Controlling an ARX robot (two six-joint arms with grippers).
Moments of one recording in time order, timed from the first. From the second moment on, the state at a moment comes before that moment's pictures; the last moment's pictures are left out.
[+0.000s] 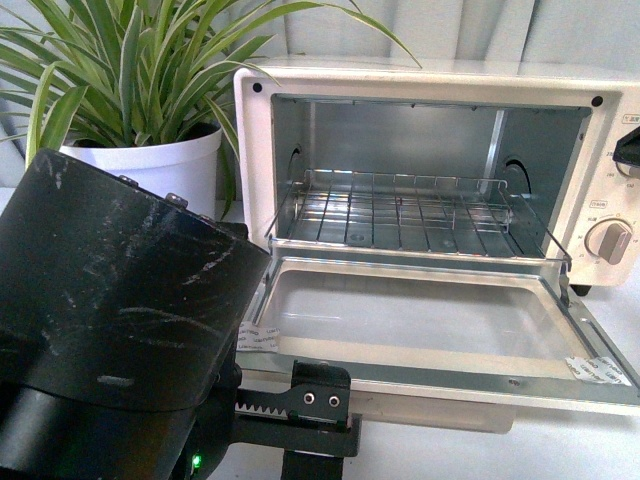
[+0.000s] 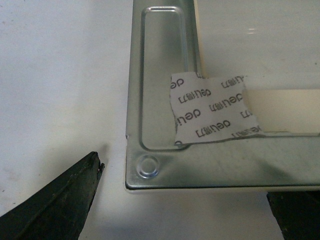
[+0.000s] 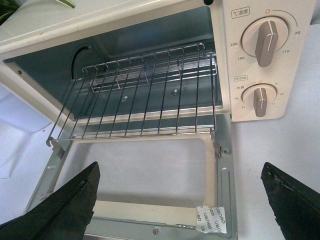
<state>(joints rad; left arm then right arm) -0.65 1.66 0.65 0.37 -0.44 -0.27 0.25 1.03 0.63 0.05 0.04 0.36</state>
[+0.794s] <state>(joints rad) -0.68 1.00 0.30 0.44 -0.41 -0.04 0.26 0.64 0.35 -0.05 0.01 0.20</state>
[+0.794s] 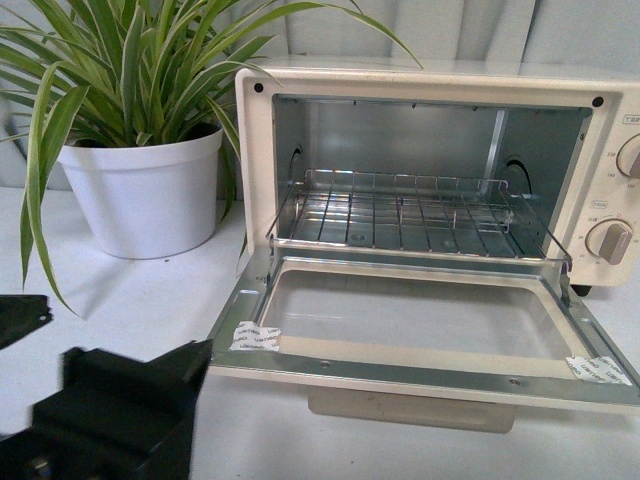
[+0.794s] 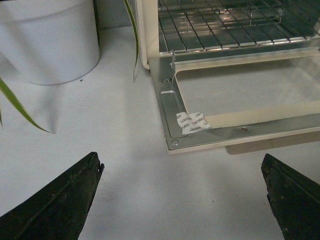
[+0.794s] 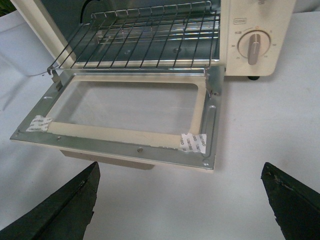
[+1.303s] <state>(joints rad) -0.77 0.56 0.13 0.27 -0.55 0.04 0.29 0.21 0.18 -0.24 0.08 0.22</state>
